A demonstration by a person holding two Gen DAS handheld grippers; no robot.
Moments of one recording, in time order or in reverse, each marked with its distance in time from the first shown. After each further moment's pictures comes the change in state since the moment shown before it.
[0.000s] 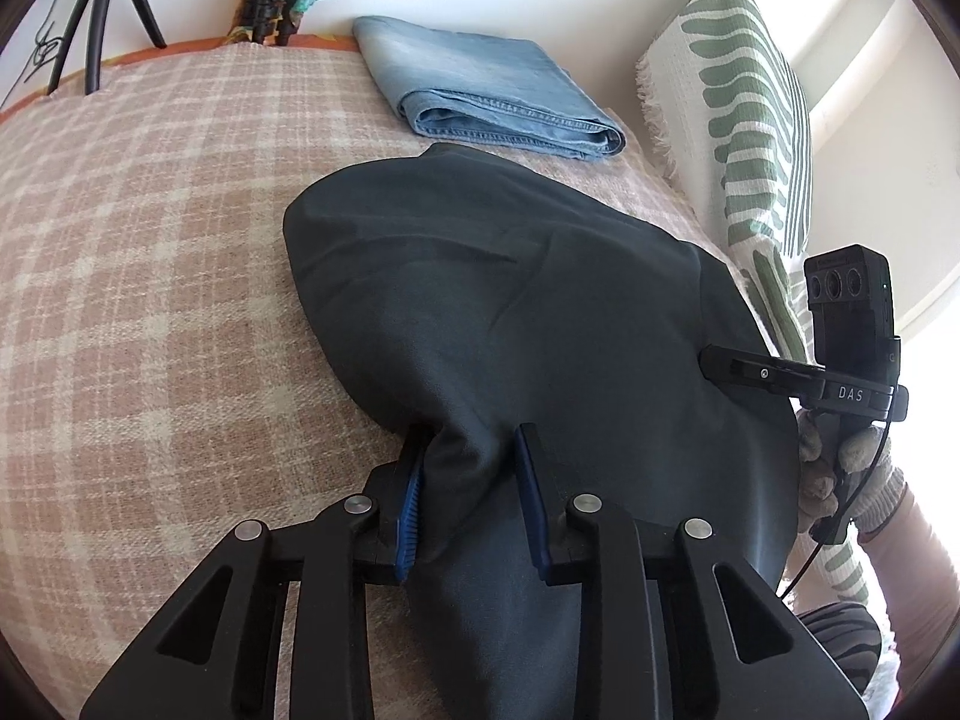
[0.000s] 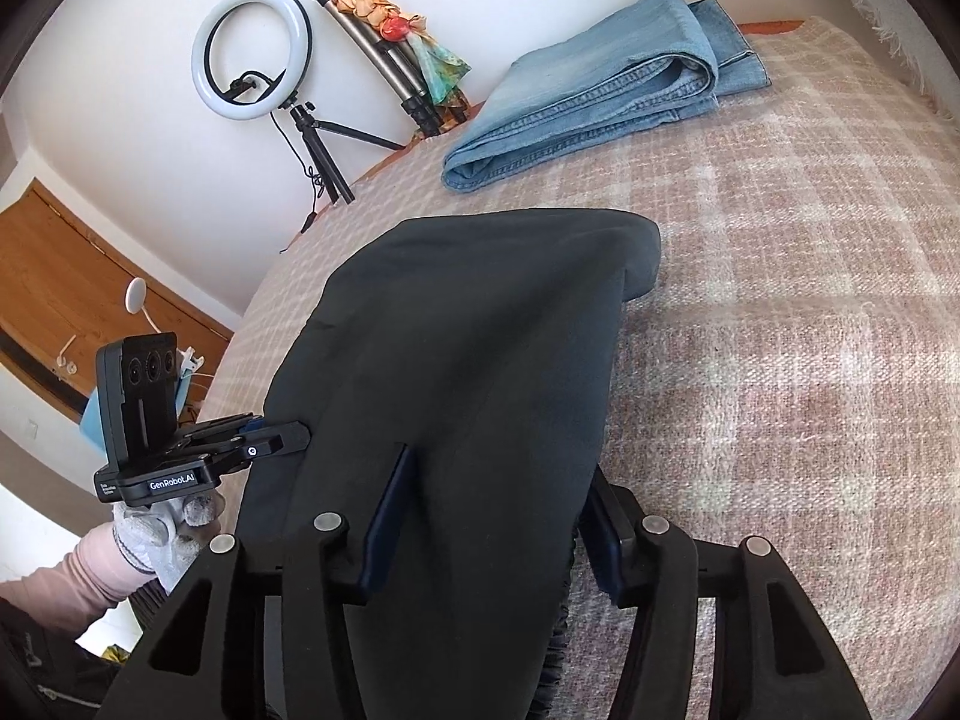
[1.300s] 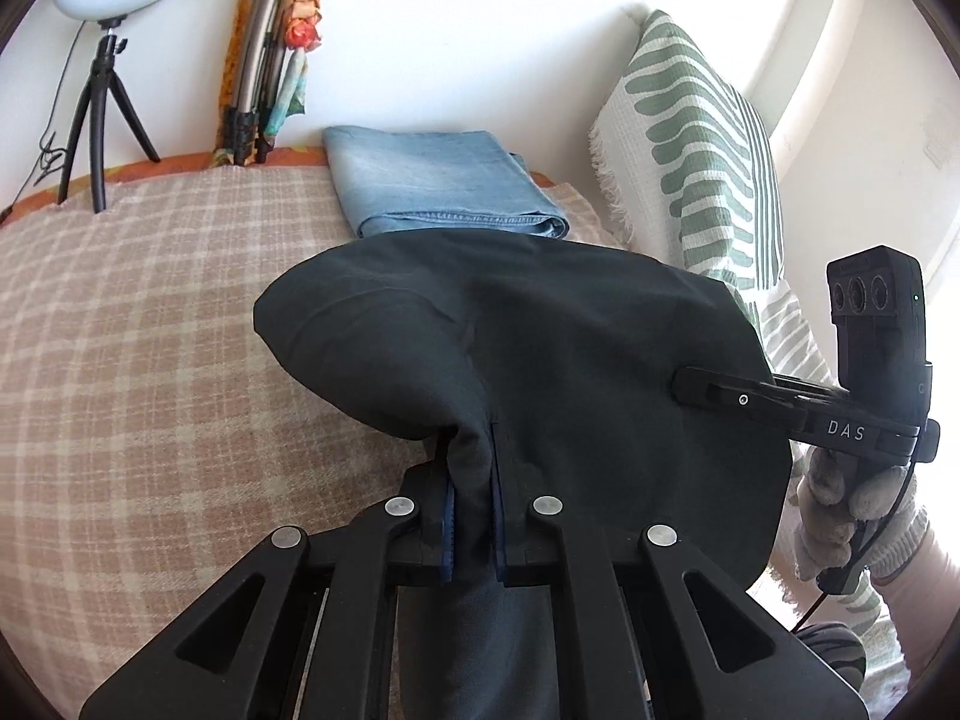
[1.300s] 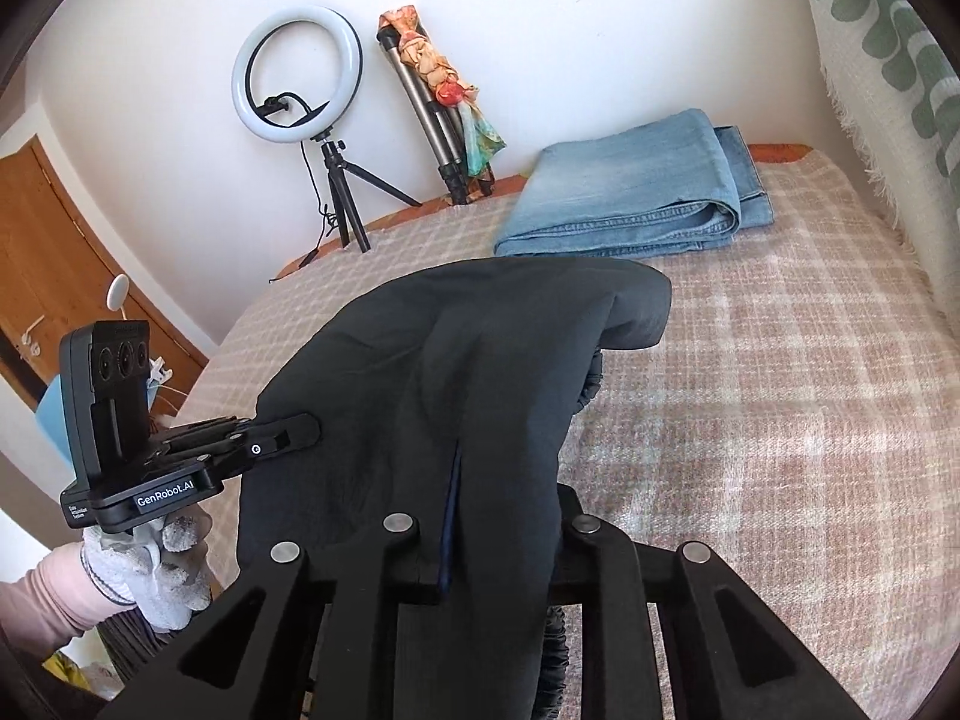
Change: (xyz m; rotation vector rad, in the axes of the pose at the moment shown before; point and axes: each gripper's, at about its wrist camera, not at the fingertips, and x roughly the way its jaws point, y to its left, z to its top) left arm -0.055 -0.045 0.013 0.119 -0.195 0.036; right arm -0.043 0.087 0.010 -0.136 -0.154 -0.145
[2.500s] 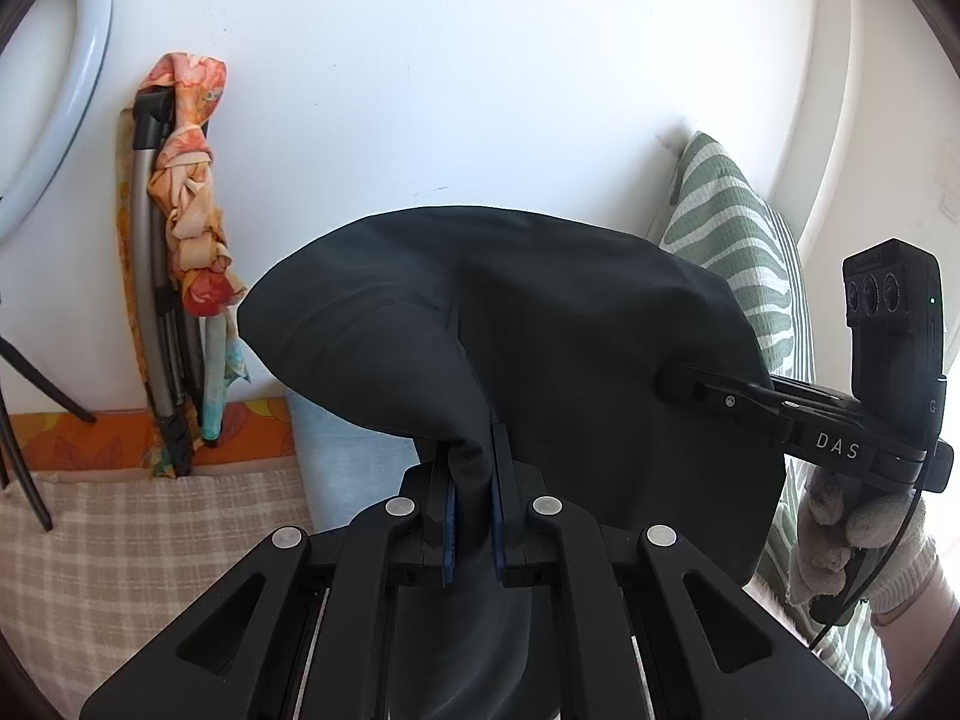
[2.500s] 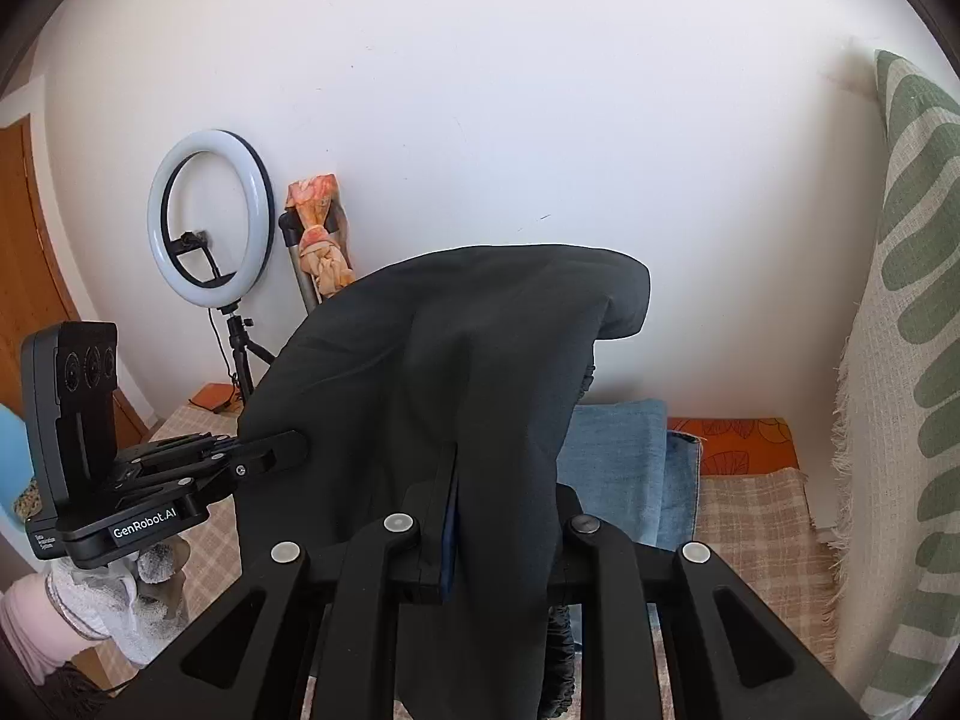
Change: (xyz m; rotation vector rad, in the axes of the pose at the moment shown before) left arm 0.093 0.022 0.230 0.055 -0.205 0.000; right arm 0.049 -0.076 0.250 -0.126 -0.190 -0.159
